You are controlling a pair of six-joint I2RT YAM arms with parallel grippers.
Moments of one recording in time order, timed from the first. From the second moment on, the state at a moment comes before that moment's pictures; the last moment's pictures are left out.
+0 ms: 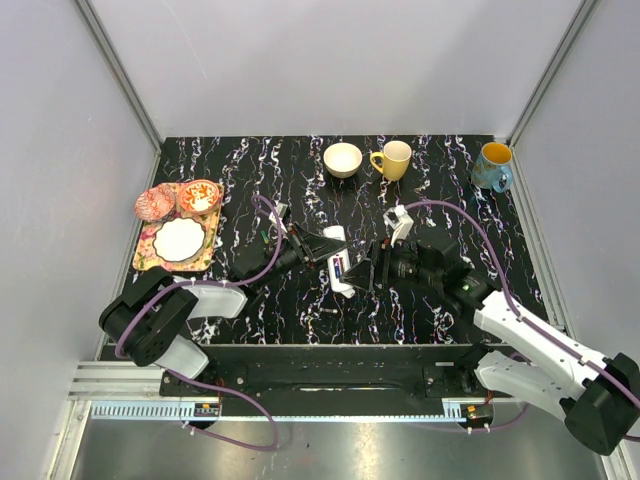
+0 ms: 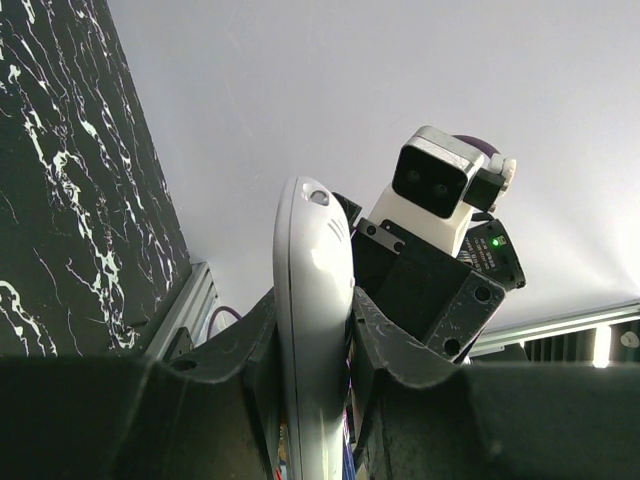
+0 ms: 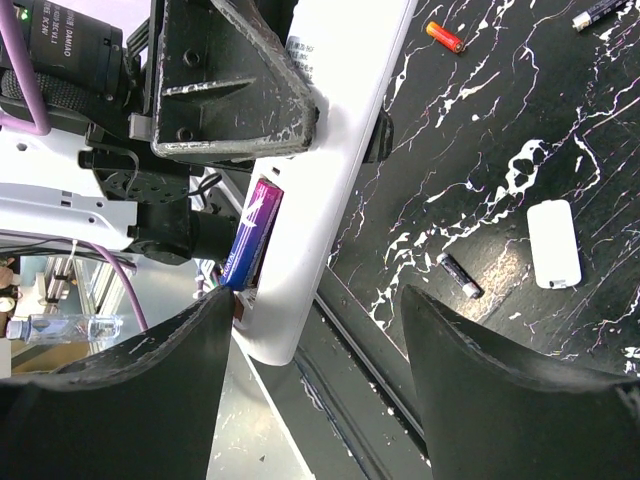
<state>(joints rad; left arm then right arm) -0.69 1.49 0.43 1.25 0.40 -1.53 0.68 0.94 0.67 -0.07 -0.43 0.67</state>
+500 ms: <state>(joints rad) -0.69 1.49 0.43 1.25 0.39 -1.51 0.68 0.98 0.69 -0.08 -0.44 0.69</state>
